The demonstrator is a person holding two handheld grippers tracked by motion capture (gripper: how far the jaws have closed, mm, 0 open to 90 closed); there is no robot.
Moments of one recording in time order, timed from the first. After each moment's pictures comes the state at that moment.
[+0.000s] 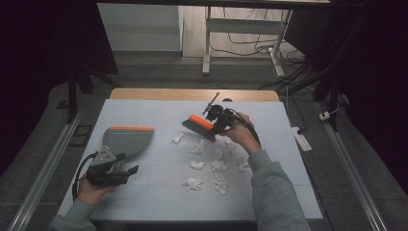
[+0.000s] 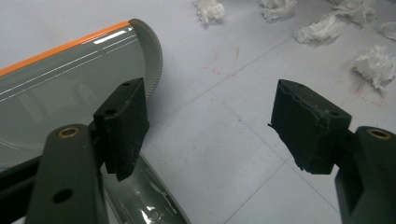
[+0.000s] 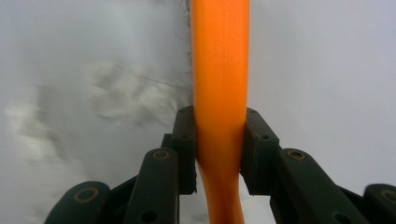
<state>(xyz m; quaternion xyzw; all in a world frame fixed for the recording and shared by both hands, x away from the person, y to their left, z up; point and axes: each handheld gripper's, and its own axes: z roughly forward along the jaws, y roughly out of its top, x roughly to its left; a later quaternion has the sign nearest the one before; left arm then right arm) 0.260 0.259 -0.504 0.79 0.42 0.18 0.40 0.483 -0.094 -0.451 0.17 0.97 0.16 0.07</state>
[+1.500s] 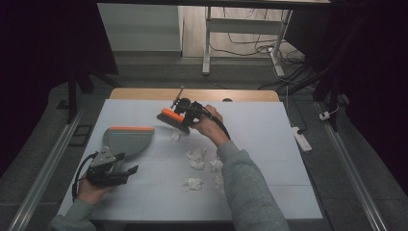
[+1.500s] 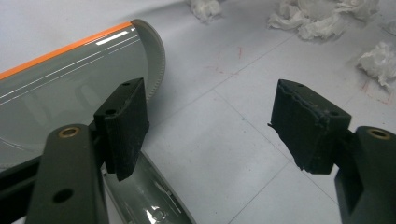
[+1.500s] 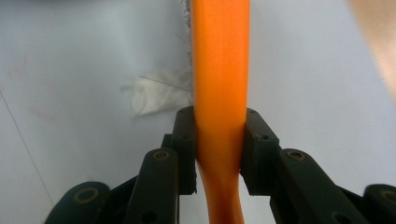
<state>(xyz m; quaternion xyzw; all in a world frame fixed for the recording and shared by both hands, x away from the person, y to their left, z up) 0.261 0.260 -0.505 0.79 0.42 0.19 0.40 0.501 0.006 -0.457 0.14 0.97 0.14 0.11</state>
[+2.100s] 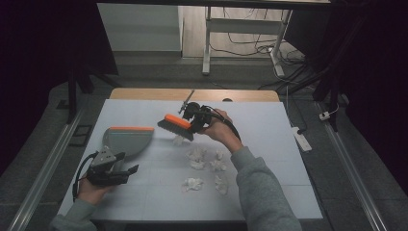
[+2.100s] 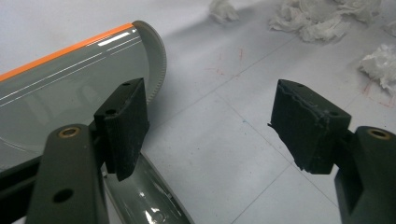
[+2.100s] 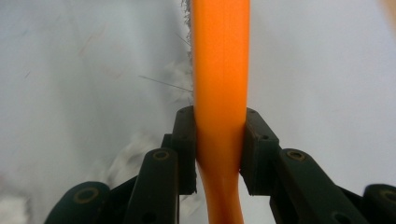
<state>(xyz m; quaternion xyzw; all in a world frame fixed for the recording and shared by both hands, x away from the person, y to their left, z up) 0.261 0.258 -0.504 0.79 0.42 0.19 0.40 0.474 -0.026 -0.432 0.12 0.97 0.19 0.09</state>
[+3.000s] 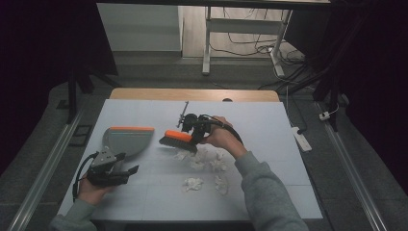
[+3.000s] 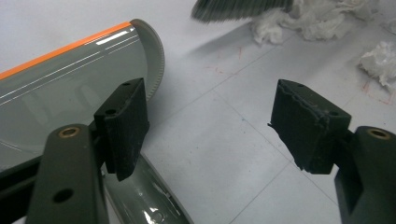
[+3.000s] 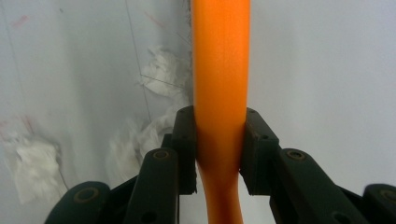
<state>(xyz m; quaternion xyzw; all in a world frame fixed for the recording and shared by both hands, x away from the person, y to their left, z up) 0.261 0.258 -0.505 0.80 0.41 0.19 0.40 0.444 -0.030 -0.446 0.06 0.99 0.12 0.06</state>
